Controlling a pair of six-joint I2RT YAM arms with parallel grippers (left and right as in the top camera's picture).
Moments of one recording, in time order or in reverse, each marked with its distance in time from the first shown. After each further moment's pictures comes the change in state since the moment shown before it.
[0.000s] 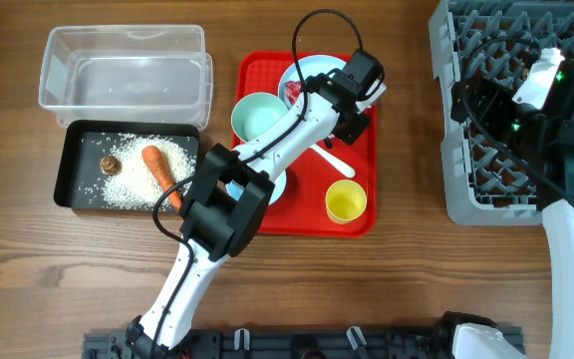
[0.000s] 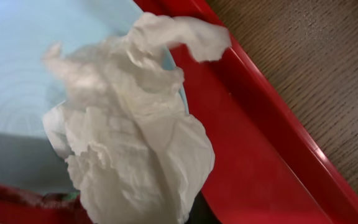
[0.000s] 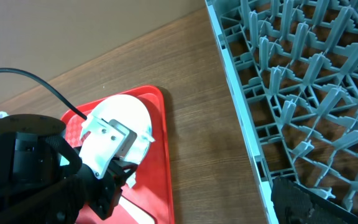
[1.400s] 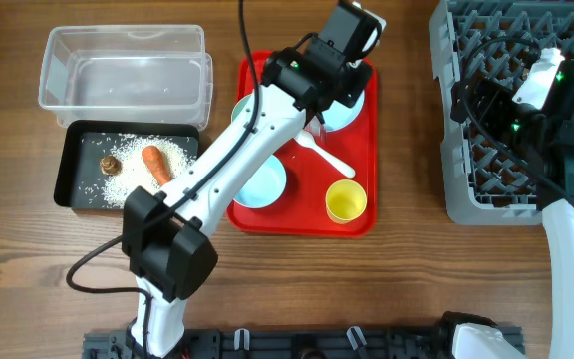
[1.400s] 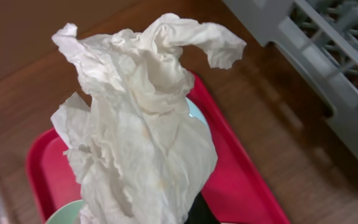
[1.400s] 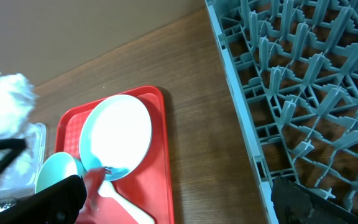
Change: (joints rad) left arm 0.014 -0.352 0.000 -0.025 -0.118 -0.119; right arm 0.000 0.000 0.000 0.000 0.000 0.000
